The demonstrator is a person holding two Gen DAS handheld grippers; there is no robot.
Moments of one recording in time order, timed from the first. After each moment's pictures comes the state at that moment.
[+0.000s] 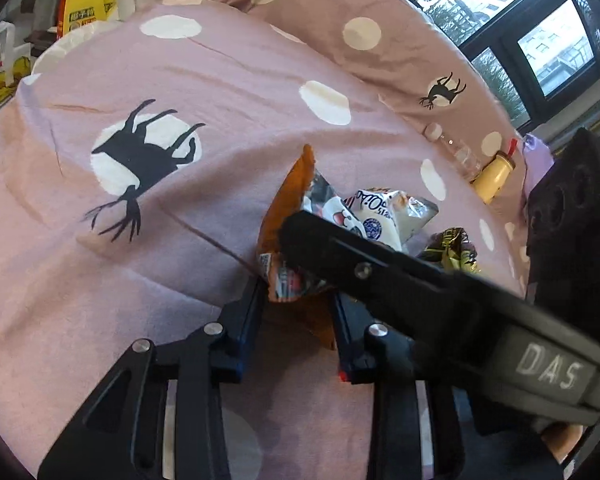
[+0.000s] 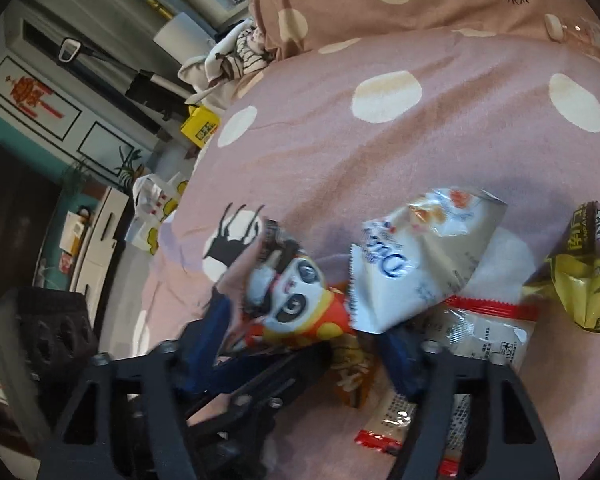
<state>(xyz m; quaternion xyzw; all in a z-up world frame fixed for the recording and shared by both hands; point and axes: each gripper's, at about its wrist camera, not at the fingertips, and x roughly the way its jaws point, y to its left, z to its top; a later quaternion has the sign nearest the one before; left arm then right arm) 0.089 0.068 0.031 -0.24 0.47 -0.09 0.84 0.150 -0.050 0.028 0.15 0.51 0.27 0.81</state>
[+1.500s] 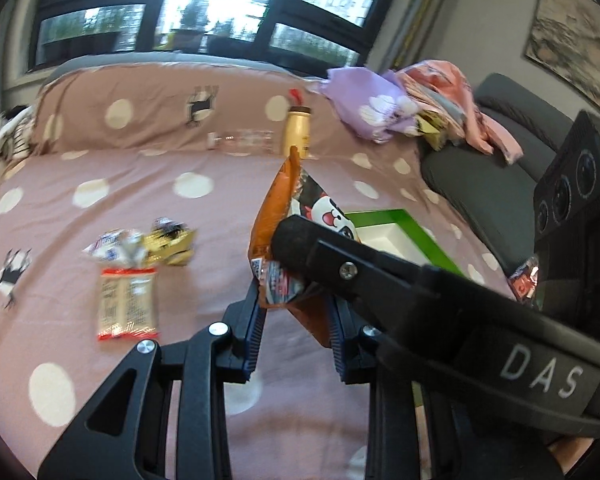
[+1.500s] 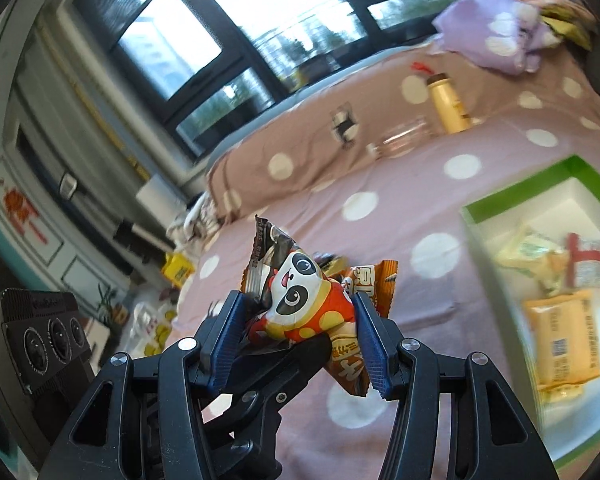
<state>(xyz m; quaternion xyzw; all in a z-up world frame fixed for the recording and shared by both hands) -0.031 -0.125 0.149 -0.06 0.34 -0.31 0.88 -0.051 -0.241 0.138 0.26 0.29 0.11 0.91</state>
